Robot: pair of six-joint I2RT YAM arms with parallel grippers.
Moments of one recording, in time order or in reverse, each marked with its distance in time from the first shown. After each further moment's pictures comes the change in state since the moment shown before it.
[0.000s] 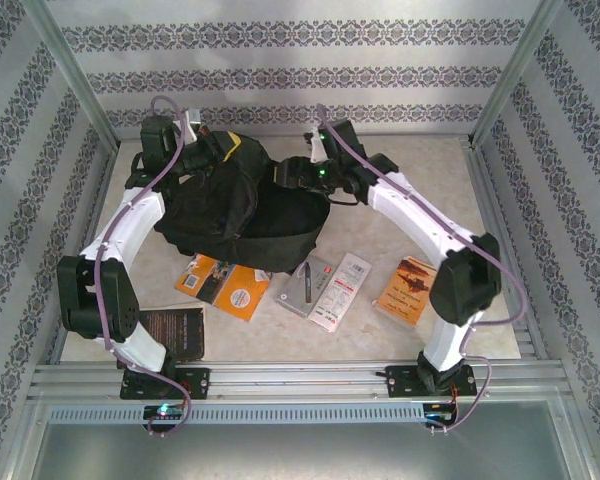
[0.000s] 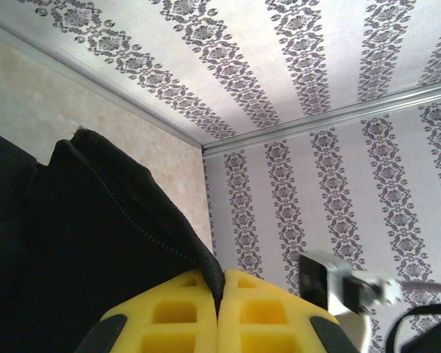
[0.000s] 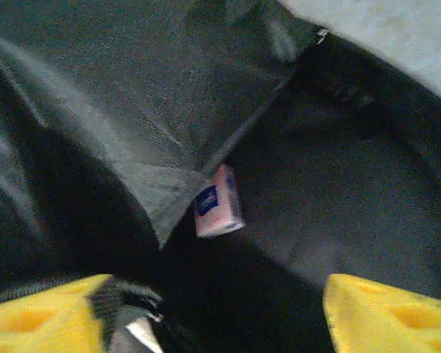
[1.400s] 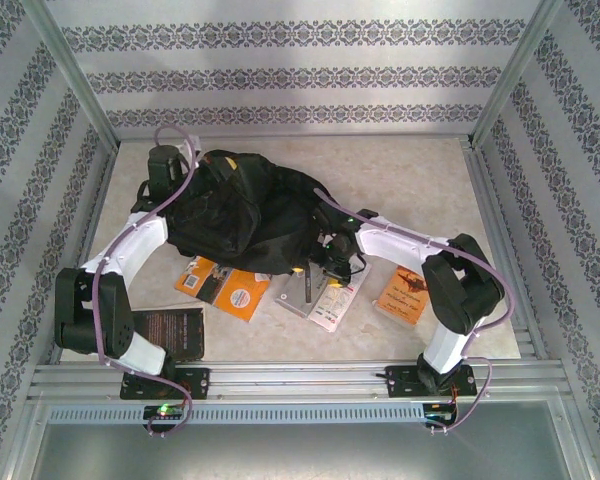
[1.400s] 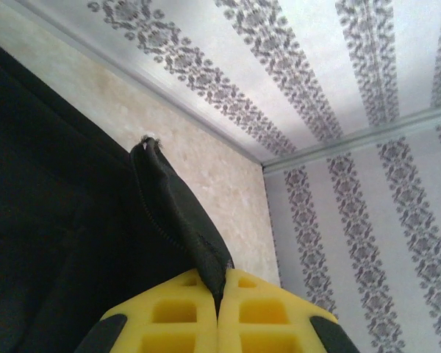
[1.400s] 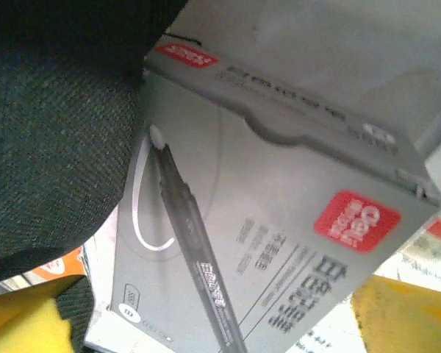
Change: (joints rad) left arm -0.011 -0.101 -0.274 0.109 -0.185 0.112; right arm 0.107 -0.013 -0.489 -0.154 -0.002 0.365
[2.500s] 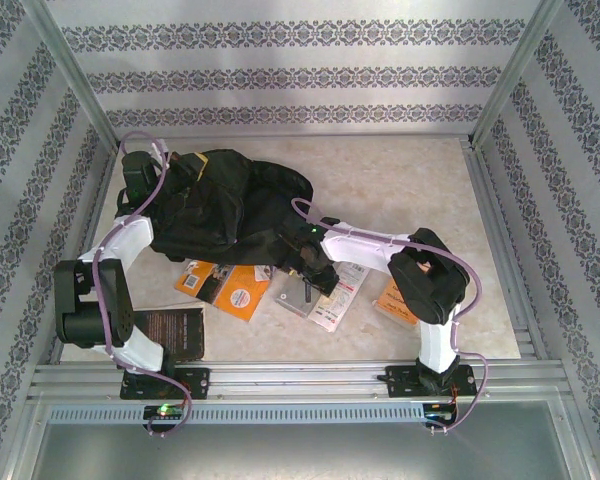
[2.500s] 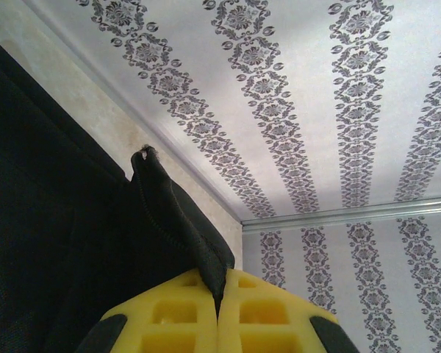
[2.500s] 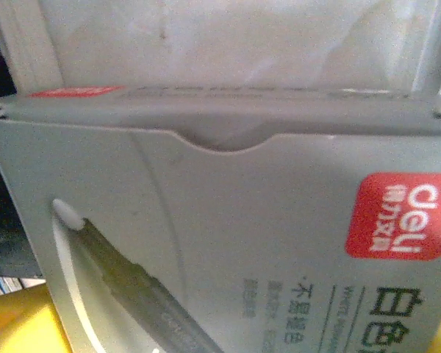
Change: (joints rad) left arm 0.158 0.056 -0.062 0.201 0.057 -0.206; right arm 0.161 0.169 0.124 -0.057 0.289 0.445
